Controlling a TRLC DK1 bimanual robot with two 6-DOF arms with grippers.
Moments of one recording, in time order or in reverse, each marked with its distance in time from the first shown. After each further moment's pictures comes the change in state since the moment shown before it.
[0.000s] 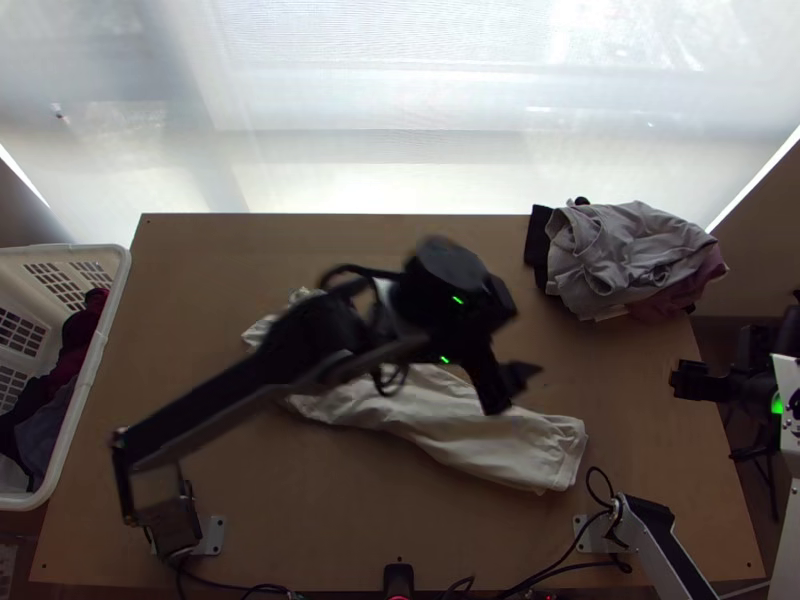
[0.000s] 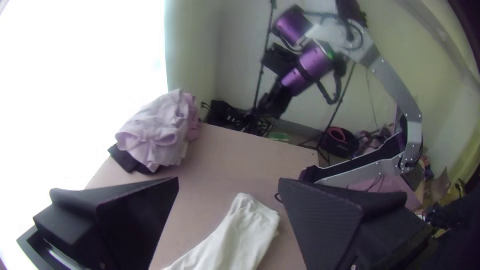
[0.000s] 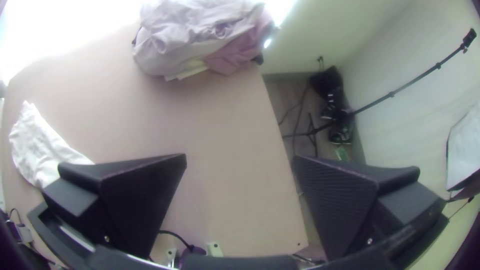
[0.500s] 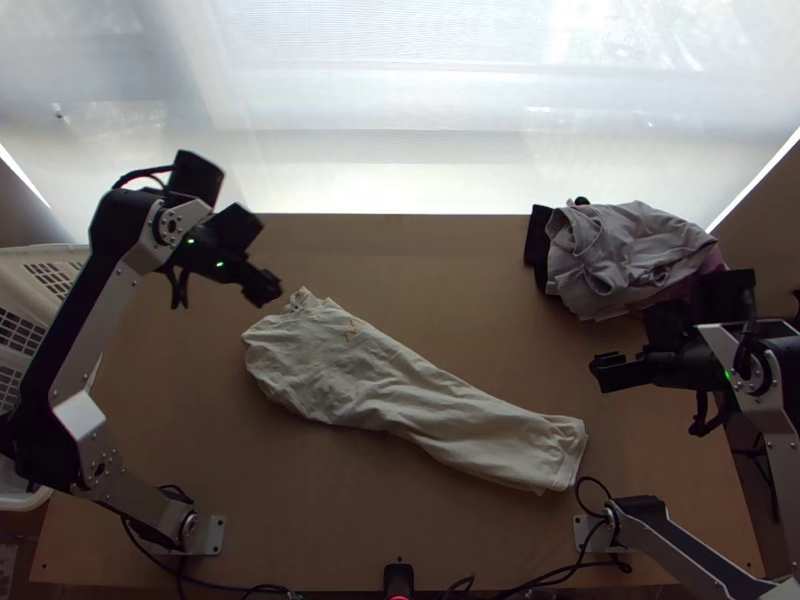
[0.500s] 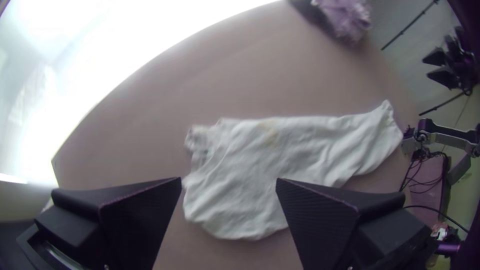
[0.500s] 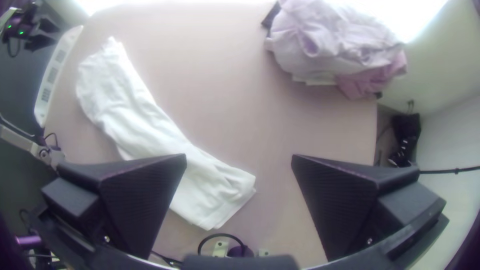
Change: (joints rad) left arm 0.853 -0.191 -0.421 -0.439 0.024 0.342; right arm 0.370 0.142 0.035 -0.021 -0.297 0.034
